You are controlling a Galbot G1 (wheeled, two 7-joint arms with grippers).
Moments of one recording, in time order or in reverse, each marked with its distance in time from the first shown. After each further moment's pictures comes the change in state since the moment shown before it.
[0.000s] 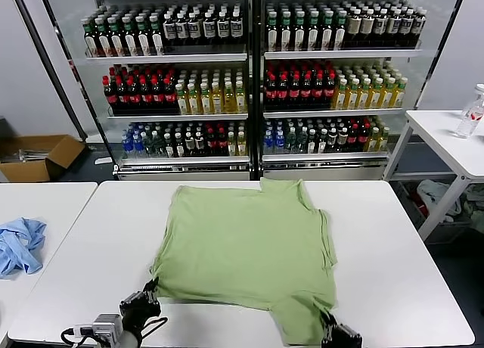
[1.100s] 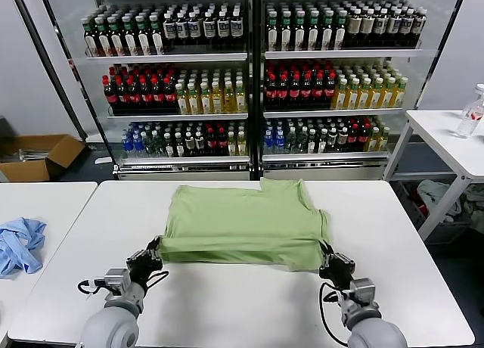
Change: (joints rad) left arm -0.358 0.095 0.128 0.341 -0.053 -0.106 -0.035; right arm 0.514 -0.056 -0.130 -0.388 -0.018 0.006 0.006
